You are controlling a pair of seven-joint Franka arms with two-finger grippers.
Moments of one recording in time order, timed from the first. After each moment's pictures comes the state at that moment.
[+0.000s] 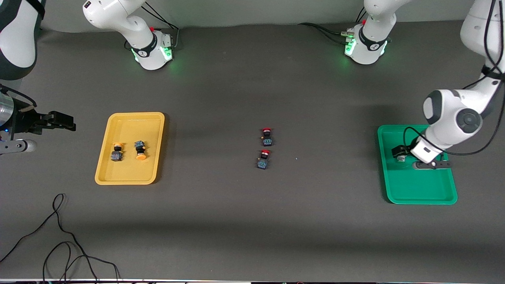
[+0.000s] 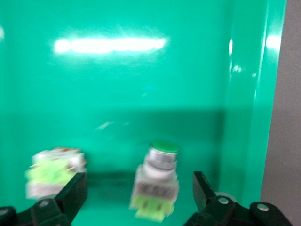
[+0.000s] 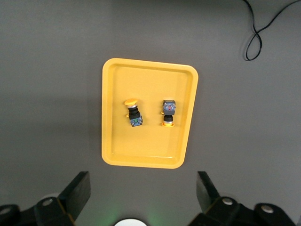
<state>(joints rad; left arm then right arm) 0.52 0.38 -0.35 -2.18 0.27 2.49 -0.06 0.65 0.21 -0.76 -1.46 0.06 1.47 -0.18</state>
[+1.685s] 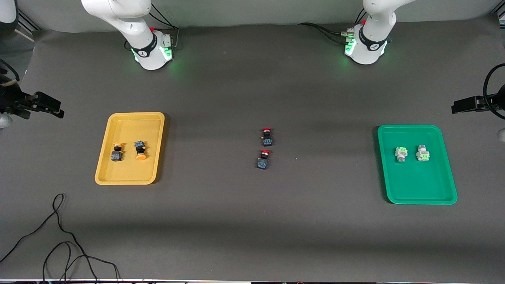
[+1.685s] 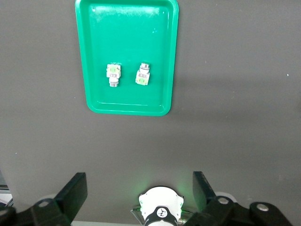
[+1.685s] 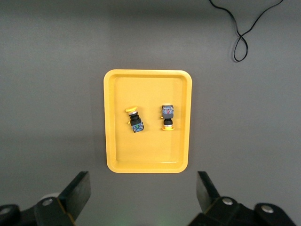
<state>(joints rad) 0.42 0.25 -0.46 -1.27 0.14 1.21 -0.06 -0.05 -0.03 0.00 -1.62 -0.03 1.56 -0.05</state>
